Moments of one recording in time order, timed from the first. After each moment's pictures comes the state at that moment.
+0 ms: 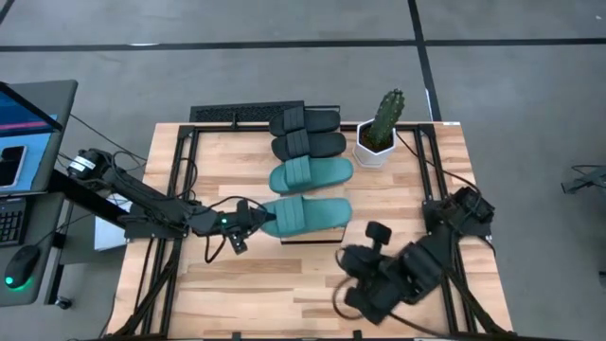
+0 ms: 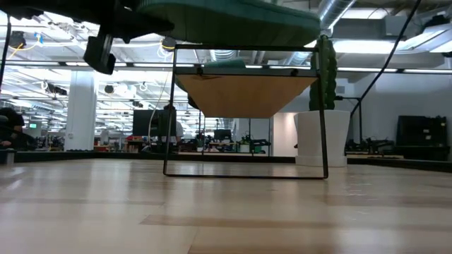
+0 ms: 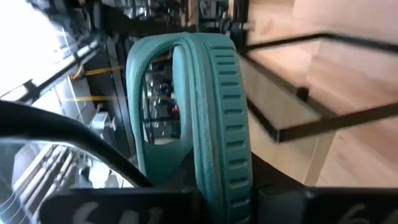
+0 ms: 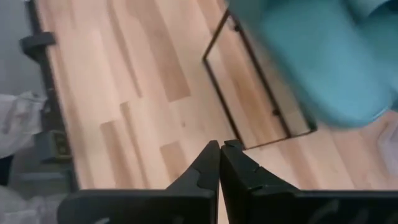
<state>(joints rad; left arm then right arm) -0.39 1.15 0.46 0.57 -0.56 1.51 0.72 1.94 2.17 -1.57 0.55 0.93</state>
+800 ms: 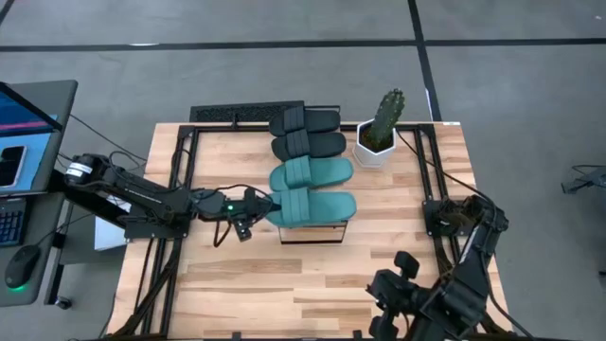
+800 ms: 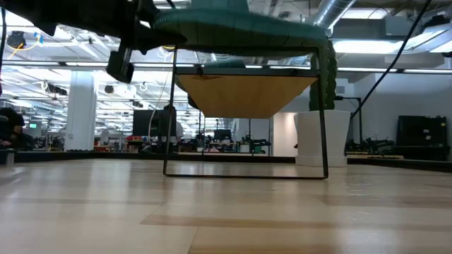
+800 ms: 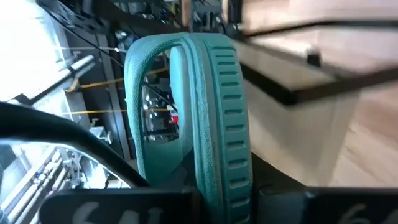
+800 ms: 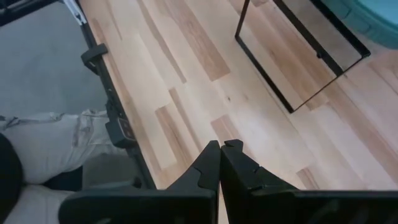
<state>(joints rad) -0.18 1.15 0.46 0.56 -0.30 1.56 0.93 1.94 2.16 -1.57 0.59 1.32</state>
